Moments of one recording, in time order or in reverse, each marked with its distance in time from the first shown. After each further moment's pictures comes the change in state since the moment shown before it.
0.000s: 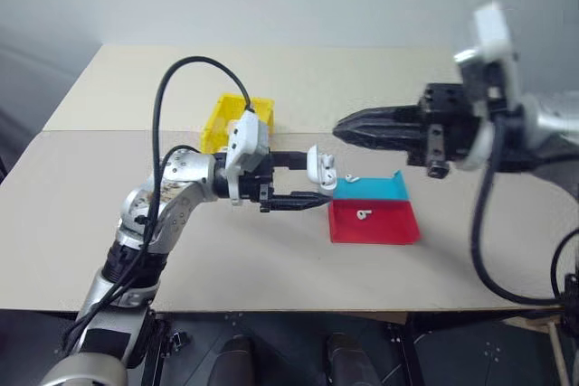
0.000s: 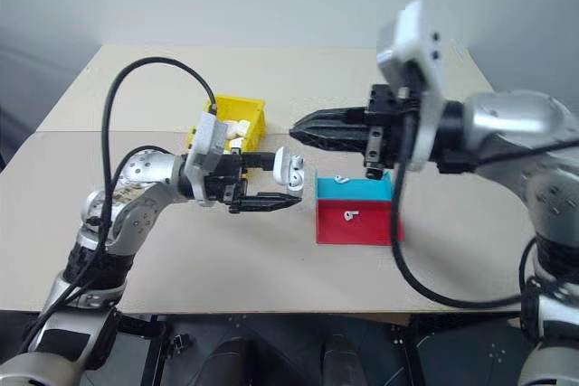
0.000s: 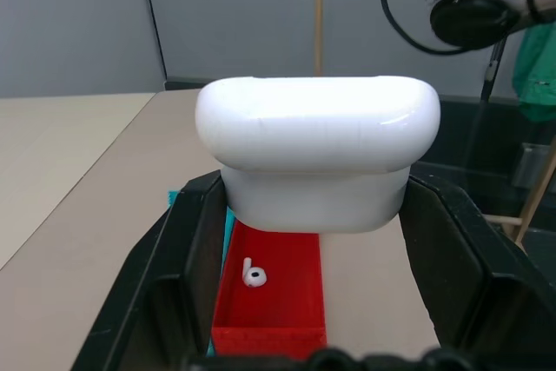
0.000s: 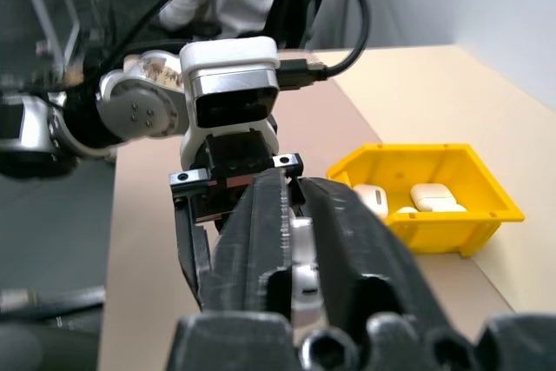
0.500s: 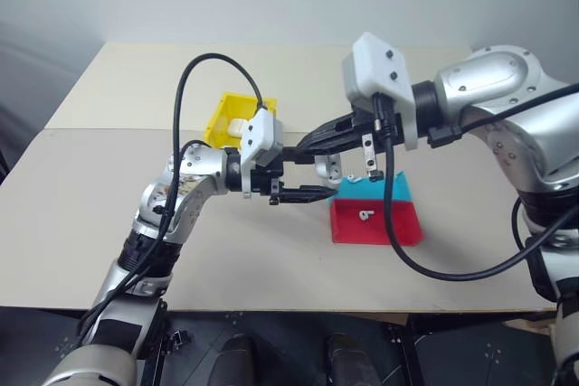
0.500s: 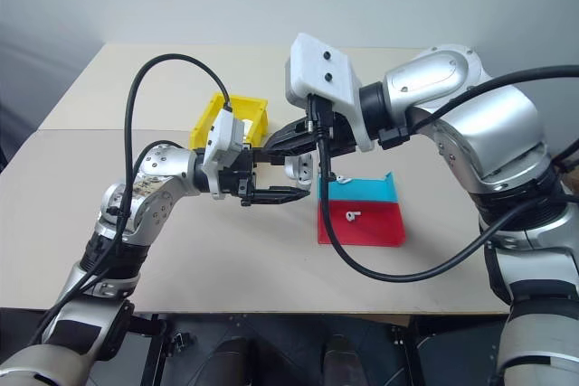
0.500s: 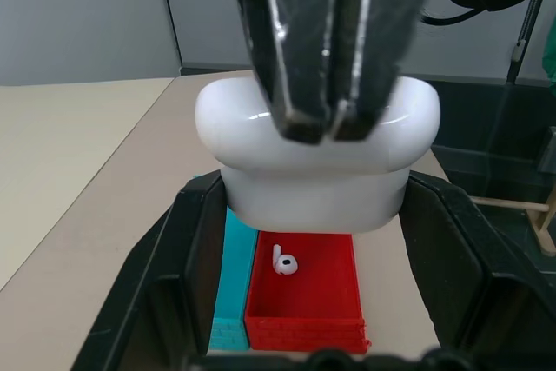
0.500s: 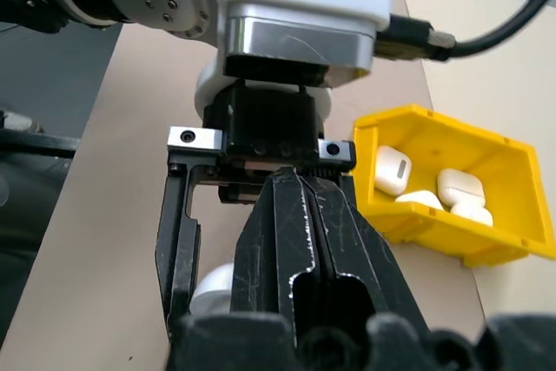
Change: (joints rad) left arm -0.044 -0.041 -0.016 0.076 0.077 -0.041 0.000; right arm -0.233 0.117 0.338 0.166 -0.484 -0.159 0.366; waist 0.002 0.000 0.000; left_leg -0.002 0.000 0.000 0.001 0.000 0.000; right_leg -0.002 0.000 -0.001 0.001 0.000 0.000
